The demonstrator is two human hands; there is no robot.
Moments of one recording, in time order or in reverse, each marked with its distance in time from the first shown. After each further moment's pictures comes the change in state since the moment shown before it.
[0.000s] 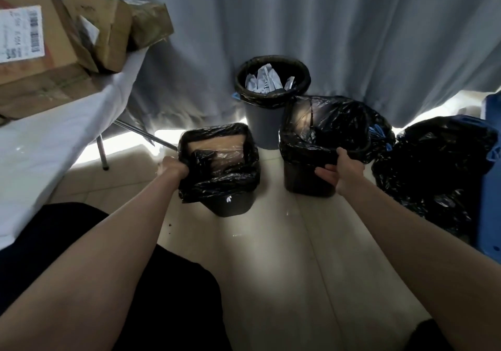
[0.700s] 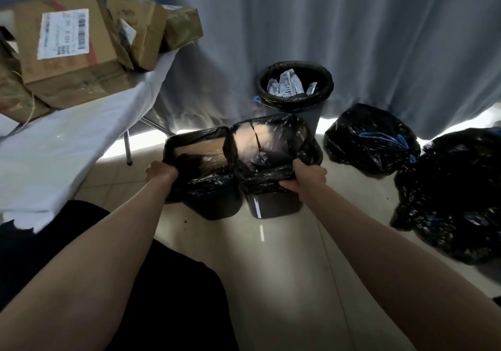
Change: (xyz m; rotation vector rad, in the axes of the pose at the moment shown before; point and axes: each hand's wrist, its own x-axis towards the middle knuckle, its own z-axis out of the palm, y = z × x) left_hand 0.023 -0.051 -0.038 -0.019 0.189 -0.169; right_hand -0.050 0.058 0.085 -0.185 -0.159 -0.006
